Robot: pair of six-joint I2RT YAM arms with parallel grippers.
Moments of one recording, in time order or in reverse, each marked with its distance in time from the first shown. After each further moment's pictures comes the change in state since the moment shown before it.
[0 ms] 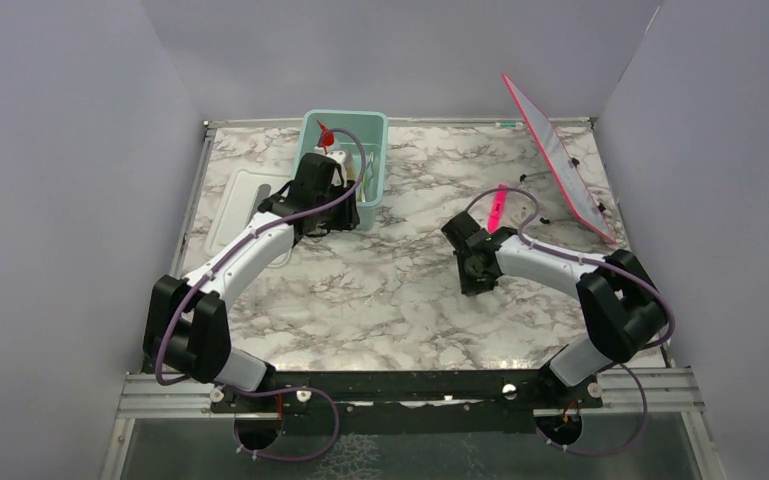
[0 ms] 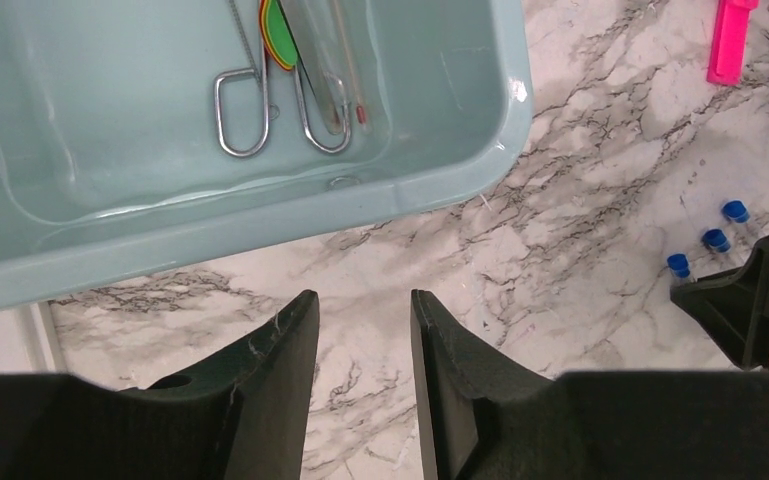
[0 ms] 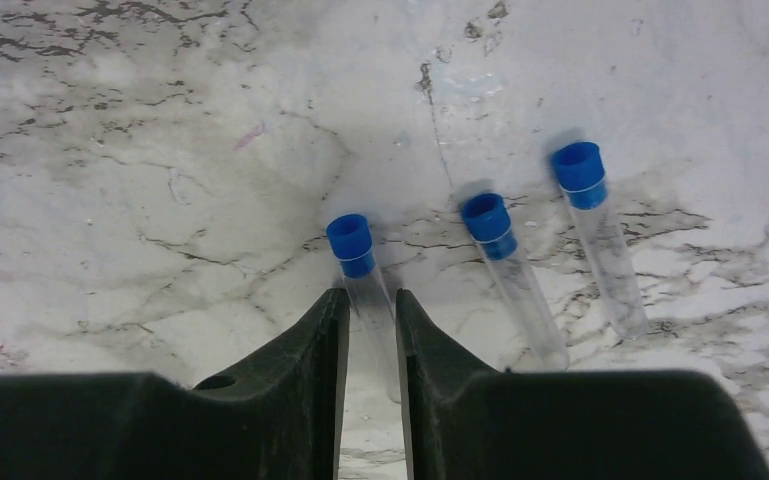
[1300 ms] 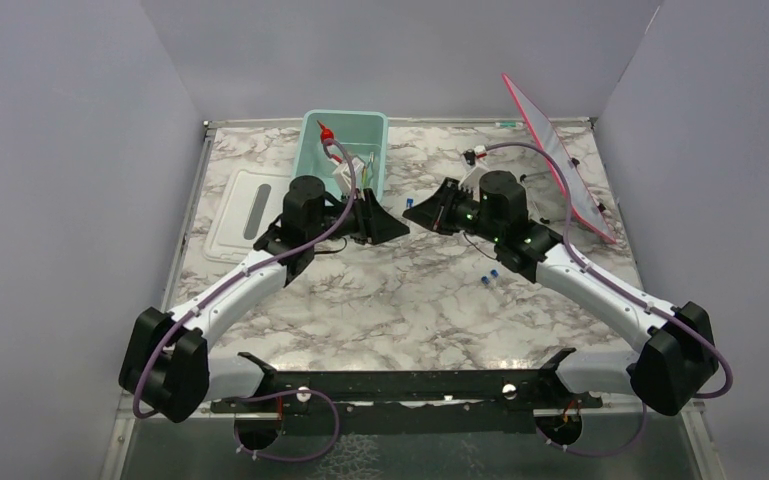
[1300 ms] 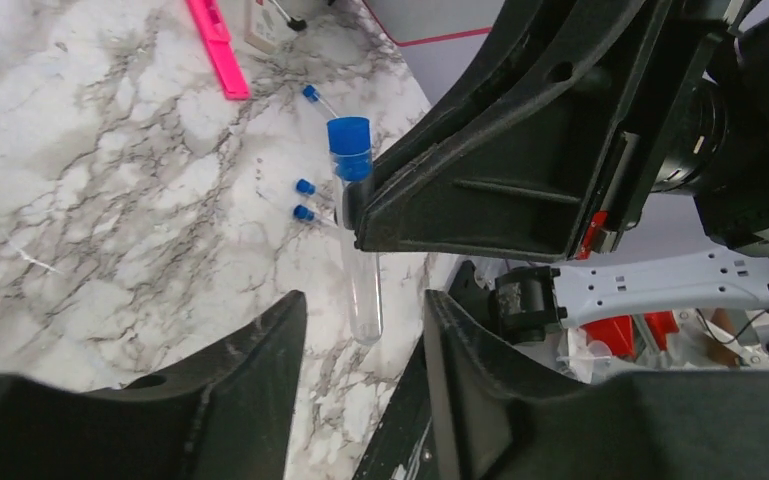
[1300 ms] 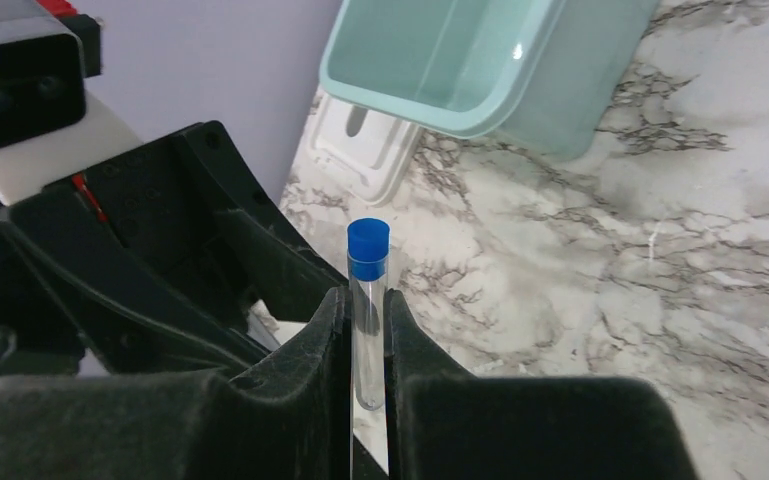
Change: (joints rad) left arm -0.072 -0.208 -0.294 0.618 0.551 -0.395; right arm 0.000 -0.307 0.062 0.661 -0.459 0.240
